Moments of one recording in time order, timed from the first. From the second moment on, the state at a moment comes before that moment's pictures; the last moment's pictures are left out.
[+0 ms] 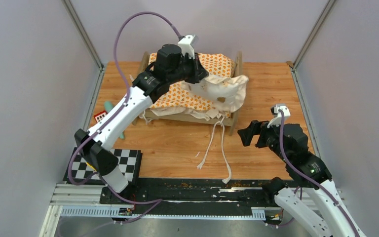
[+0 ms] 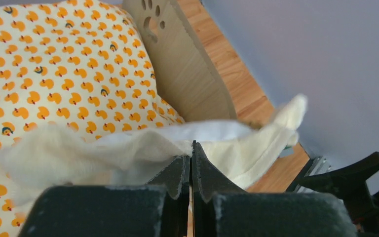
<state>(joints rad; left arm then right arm) -0.67 1.59 1.78 -0.44 0.15 -0.41 0.50 0.52 0.83 -0.68 0.03 0.35</state>
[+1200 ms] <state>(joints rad) -0.59 1.37 0.99 -0.17 -0.10 -0.27 0.50 0.84 0.90 -0.49 -0.12 0.18</state>
